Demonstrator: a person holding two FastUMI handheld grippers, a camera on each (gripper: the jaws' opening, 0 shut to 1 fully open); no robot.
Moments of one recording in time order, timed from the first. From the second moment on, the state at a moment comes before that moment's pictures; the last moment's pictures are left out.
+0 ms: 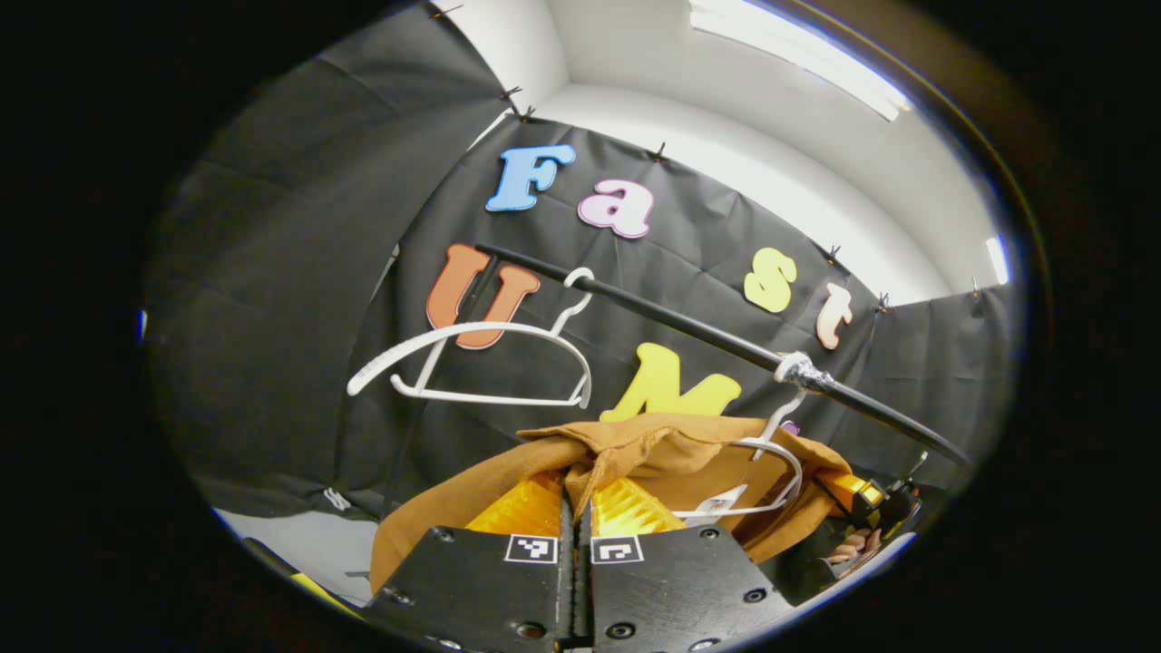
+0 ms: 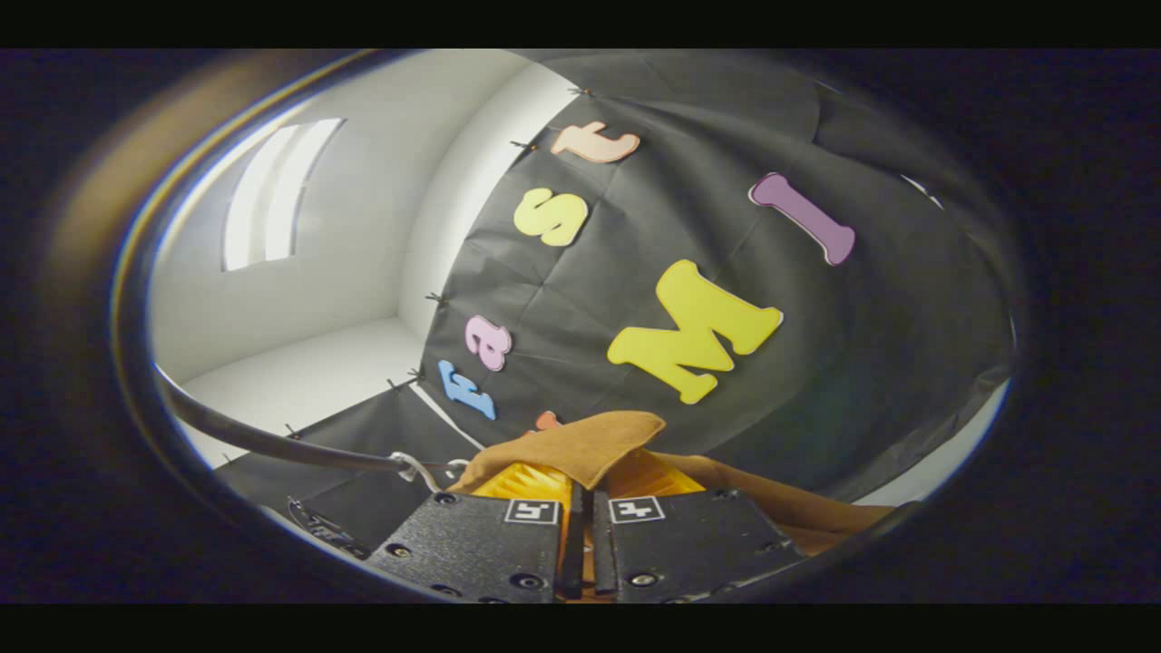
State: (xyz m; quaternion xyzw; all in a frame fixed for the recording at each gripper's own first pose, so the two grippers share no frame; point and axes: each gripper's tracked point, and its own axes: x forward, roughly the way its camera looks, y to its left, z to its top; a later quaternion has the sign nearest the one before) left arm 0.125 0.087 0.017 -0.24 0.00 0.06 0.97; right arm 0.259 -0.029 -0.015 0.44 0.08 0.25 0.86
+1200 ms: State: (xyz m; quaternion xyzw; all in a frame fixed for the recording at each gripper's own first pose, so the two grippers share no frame) left arm 0.149 0.103 0.049 -0.14 0.05 -0.04 0.99; right arm 0.326 -0.018 -0.019 0.16 0.13 0.31 0.93
